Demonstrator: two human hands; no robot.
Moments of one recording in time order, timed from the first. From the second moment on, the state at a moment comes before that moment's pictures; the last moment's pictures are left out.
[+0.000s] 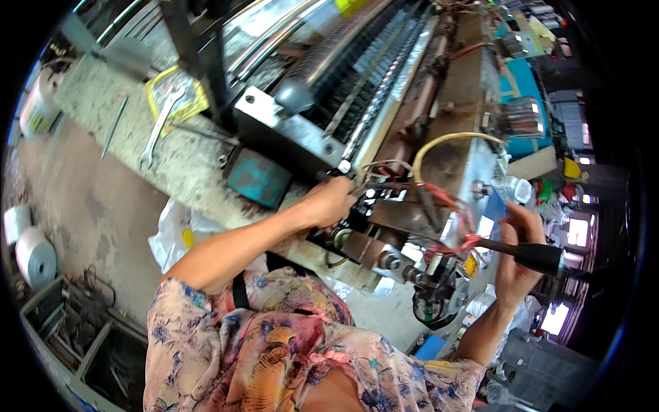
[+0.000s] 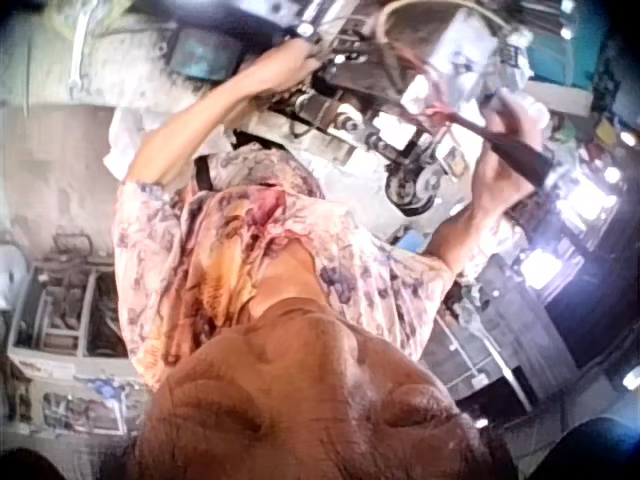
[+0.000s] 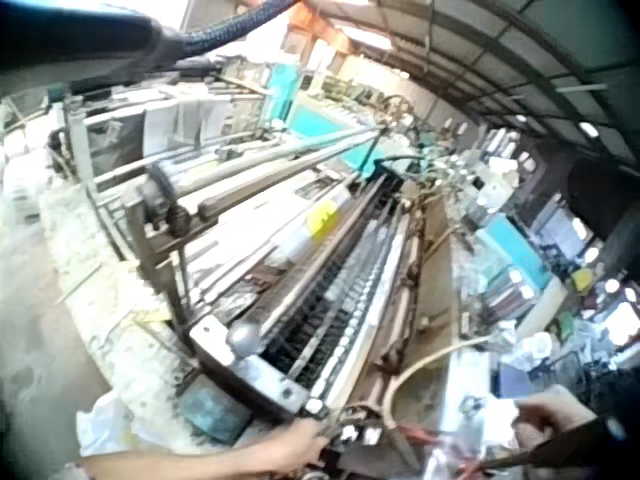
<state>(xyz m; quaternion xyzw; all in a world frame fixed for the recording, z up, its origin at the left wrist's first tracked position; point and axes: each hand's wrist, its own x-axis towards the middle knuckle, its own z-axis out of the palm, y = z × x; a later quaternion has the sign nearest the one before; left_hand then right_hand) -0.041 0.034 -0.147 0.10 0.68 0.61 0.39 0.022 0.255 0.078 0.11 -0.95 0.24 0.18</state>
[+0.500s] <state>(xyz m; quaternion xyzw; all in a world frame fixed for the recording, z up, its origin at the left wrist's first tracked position) -0.037 0.034 -0.144 0.11 0.67 0.62 0.39 -0.030 0.225 0.103 0.22 -0.97 0.09 0.04</state>
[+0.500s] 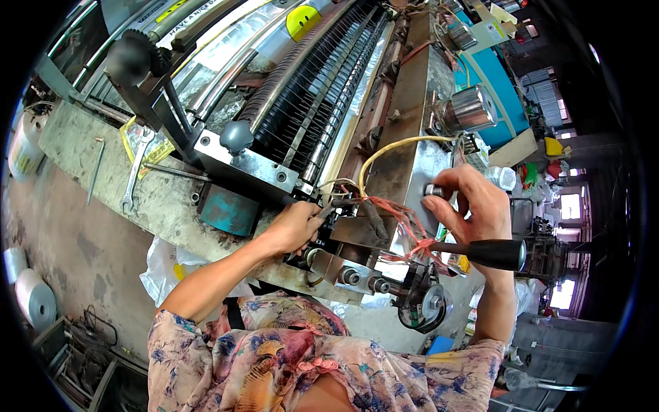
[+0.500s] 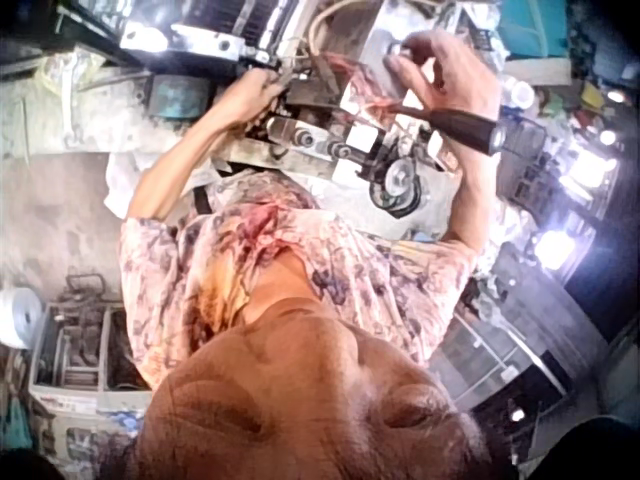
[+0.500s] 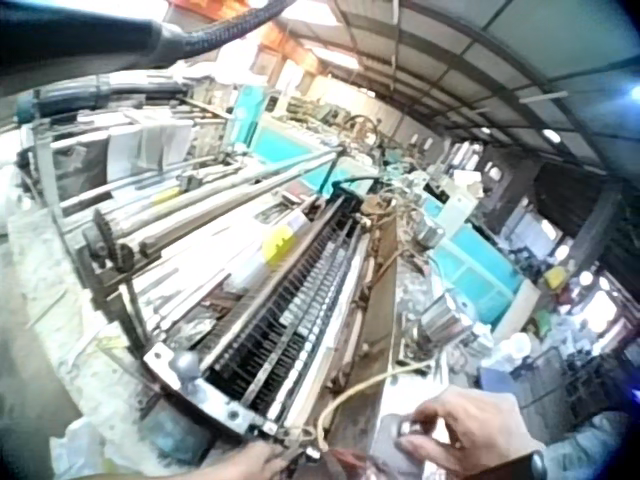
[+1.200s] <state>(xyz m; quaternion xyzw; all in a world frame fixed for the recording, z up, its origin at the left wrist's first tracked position) -0.036 0.032 -0.155 0.12 0.66 0.64 0.37 -0.022 0.242 0.088 0.06 -0.98 0.13 0.10</state>
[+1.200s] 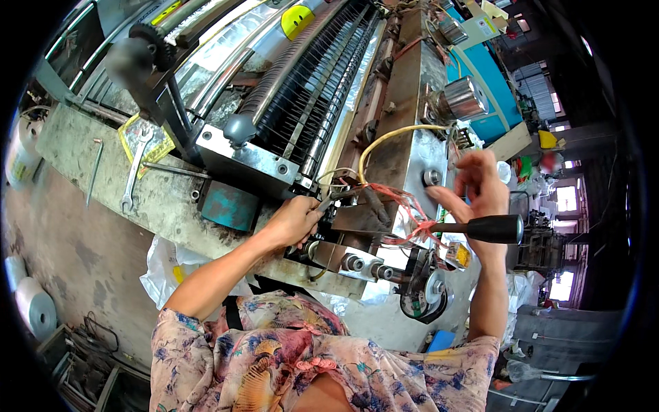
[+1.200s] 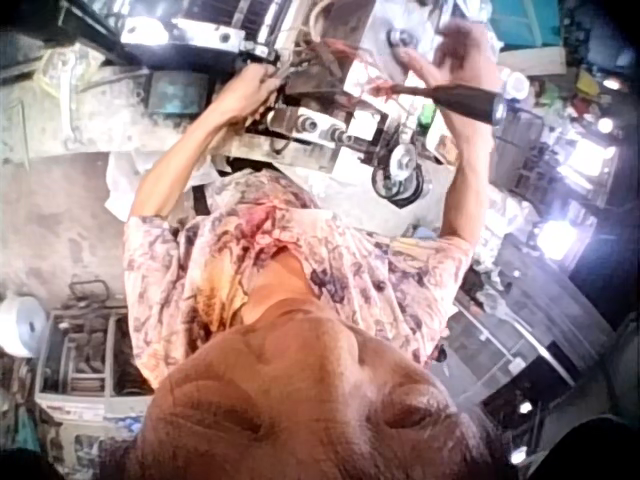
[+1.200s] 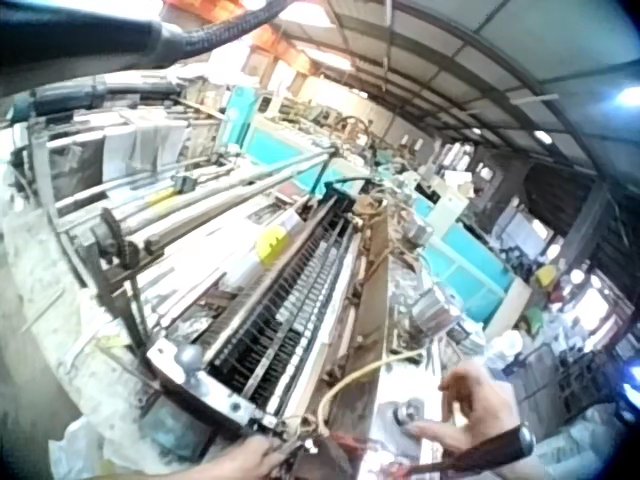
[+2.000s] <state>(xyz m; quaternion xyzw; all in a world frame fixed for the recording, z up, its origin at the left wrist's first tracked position) 0.221 -0.223 -0.200 -0.20 0.51 0.80 0.24 -0.027 -0.075 -0.157 0.38 -0.89 -0.27 0.01</state>
